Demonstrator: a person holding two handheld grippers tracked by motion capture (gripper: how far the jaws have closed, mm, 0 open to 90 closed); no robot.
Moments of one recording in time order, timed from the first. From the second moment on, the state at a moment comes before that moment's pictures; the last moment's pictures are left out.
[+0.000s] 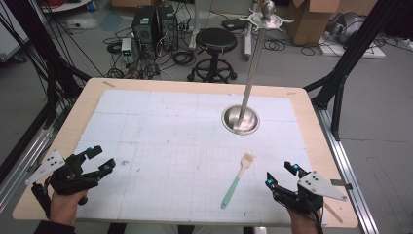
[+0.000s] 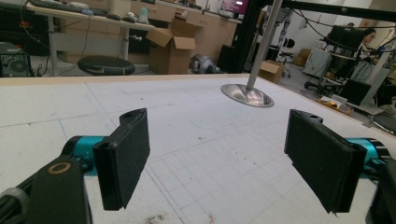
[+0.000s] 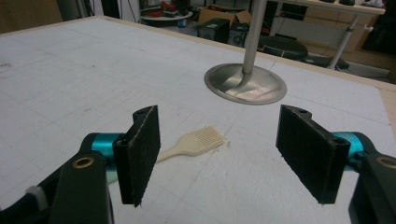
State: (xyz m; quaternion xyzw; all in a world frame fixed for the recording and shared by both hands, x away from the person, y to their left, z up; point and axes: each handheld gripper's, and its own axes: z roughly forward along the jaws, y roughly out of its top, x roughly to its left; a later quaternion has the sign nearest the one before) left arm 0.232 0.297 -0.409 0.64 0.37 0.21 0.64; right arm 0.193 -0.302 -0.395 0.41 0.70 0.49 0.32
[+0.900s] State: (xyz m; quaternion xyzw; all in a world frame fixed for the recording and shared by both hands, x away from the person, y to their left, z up) left arm 0.235 0.296 -0.409 0.63 0.38 0.20 0.65; right arm 0.201 -0.277 -0.406 0.33 0.79 0.46 0.21
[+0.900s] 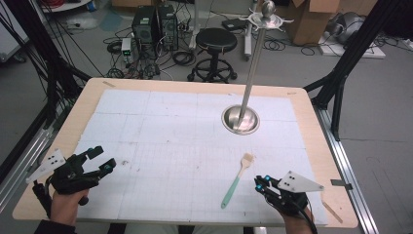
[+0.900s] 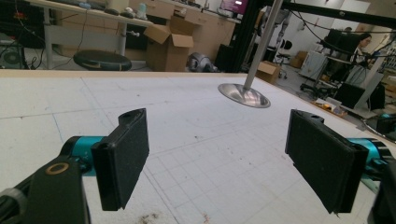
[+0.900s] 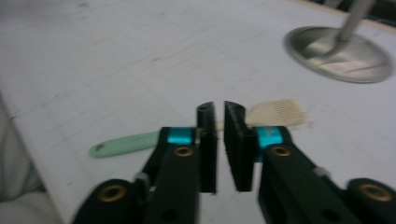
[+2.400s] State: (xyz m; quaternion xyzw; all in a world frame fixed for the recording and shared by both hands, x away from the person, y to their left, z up) left arm 0.240 0.309 -0.414 0.62 0.40 0.19 0.64; right arm 0.307 -0.143 -0.440 0.32 0.86 0.35 0.18
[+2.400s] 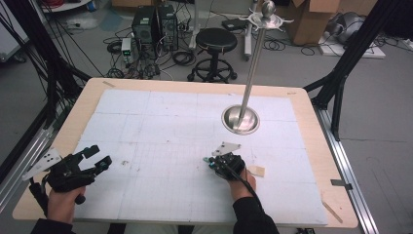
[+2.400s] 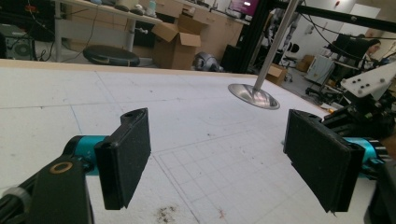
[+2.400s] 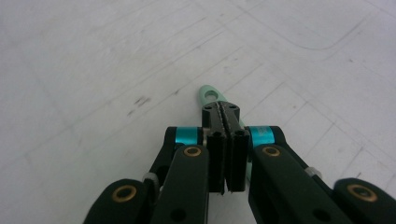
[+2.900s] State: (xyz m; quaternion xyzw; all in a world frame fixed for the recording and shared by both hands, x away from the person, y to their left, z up) left arm 0.240 0.313 -0.415 0.62 0.41 0.19 0.64; right arm 0.337 -0.215 -0.423 0.44 0.81 0.32 0.21
